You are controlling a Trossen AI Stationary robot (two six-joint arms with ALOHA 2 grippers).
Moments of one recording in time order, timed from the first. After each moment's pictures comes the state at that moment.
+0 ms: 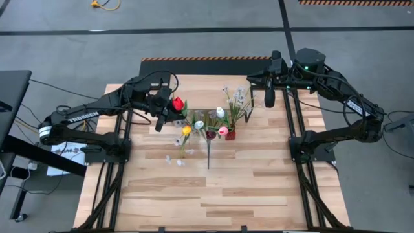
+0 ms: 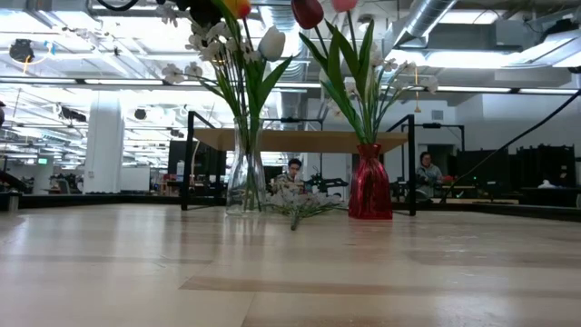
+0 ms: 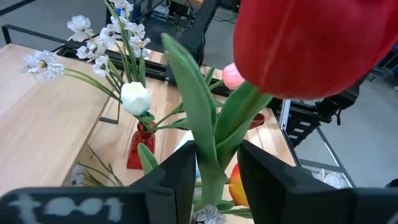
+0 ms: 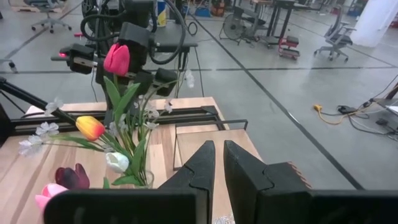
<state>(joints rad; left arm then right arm) 0.38 1.07 1.03 -0.30 0.51 -0.16 -0.42 1.12 1.50 -0.64 -0.18 -0.19</state>
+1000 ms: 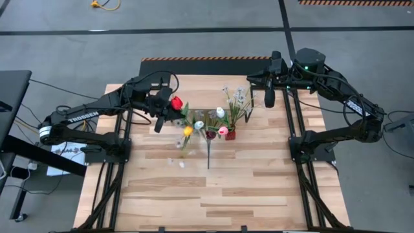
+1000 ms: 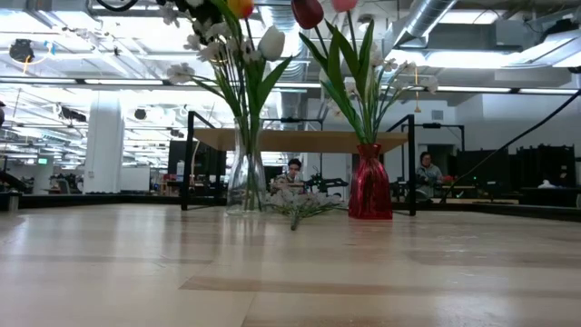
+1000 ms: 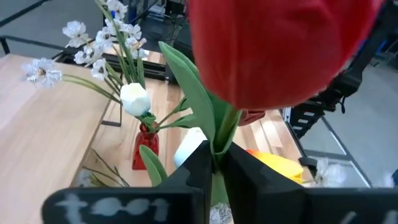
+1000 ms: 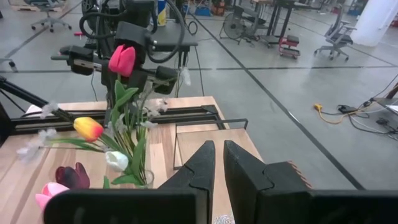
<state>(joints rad) 0.38 1.07 1.03 -0.31 0.52 -0.08 -0.42 1.12 1.50 -0.65 -0.18 -0.19</state>
